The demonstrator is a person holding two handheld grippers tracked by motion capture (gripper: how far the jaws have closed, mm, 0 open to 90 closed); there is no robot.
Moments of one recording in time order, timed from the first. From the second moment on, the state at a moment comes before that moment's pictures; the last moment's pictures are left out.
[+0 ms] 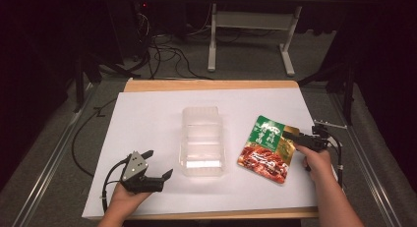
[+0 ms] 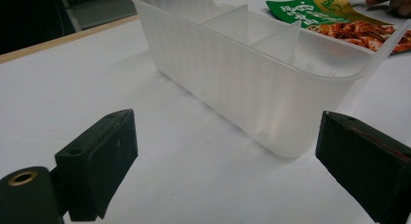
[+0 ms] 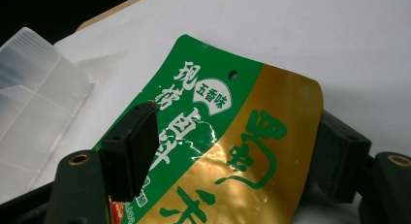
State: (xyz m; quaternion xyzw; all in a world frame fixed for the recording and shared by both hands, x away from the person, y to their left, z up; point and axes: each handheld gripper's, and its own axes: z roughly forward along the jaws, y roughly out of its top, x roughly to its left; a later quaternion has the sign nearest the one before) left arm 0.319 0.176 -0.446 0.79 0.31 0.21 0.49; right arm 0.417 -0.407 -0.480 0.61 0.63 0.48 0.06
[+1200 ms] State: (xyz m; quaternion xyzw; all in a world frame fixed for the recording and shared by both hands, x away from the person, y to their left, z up) left arm 0.319 0.174 -0.448 0.79 0.30 0.21 0.49; right arm 0.419 -0.404 -0.482 0.60 0.65 0.46 0.05
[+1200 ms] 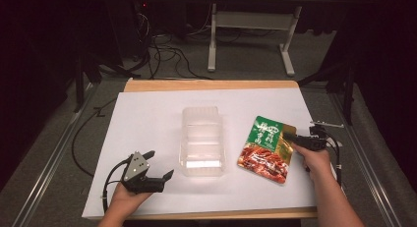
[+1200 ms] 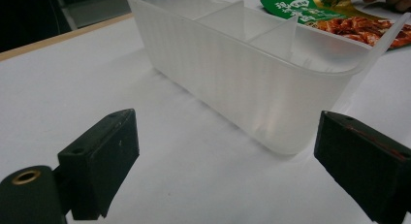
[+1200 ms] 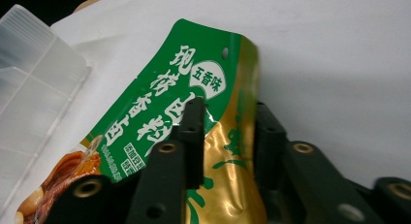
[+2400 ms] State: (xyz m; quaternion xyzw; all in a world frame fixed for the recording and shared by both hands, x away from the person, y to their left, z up) left arm 0.319 0.176 -0.446 0.79 0.30 0.21 0.49; right arm 0.381 -0.395 -0.436 0.53 0.65 0.52 0.13
